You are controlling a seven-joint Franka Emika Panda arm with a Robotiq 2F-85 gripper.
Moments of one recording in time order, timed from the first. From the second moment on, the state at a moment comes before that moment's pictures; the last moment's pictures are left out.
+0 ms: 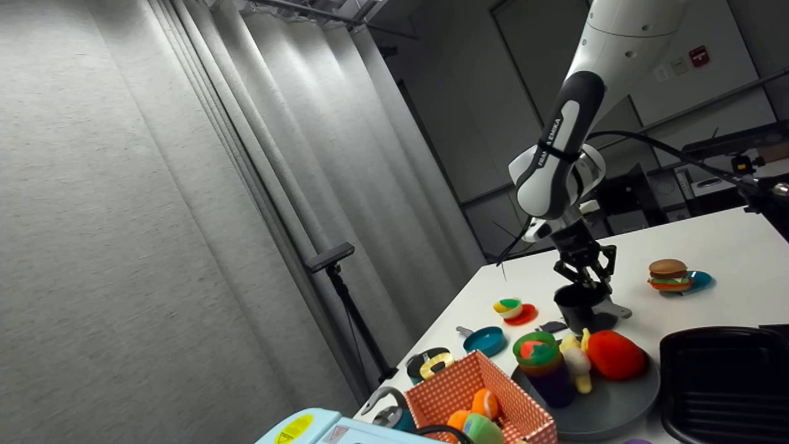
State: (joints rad) arm -0.34 0.49 -0.15 -1.81 -0.02 2.26 -2.04
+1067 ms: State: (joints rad) arm -0.33 0.43 -0.13 -1.82 -0.01 2.25 -1.89
